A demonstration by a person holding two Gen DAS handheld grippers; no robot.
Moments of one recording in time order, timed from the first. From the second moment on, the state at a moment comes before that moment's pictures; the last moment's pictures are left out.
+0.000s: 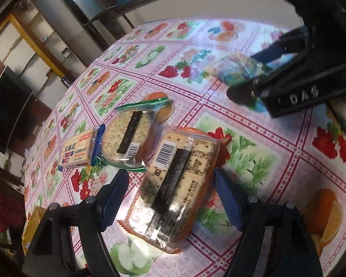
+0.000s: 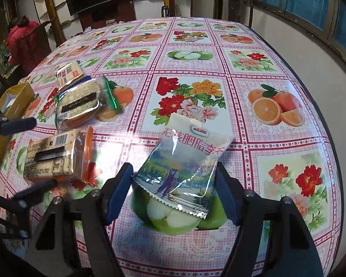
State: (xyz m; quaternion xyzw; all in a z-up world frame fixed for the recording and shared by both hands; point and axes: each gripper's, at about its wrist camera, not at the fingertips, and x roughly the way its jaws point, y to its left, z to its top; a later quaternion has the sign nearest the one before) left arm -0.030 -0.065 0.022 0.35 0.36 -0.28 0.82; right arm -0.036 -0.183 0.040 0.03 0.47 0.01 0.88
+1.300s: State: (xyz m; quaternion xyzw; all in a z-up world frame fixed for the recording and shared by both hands) left arm -0.038 0.014 0.057 0.24 0.35 -0.30 0.85; right arm -0.075 -0.157 0.064 0.18 0.41 0.14 0.88
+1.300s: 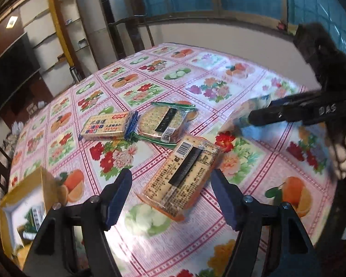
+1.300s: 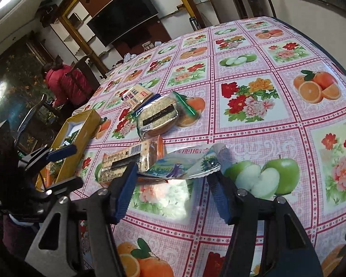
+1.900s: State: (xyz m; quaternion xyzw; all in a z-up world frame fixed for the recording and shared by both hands) left arm -0.041 -0.016 0.035 0.28 0.38 -0.31 0.82; right arm -0.077 -0.177 0.066 0.02 0.45 0.10 0.89
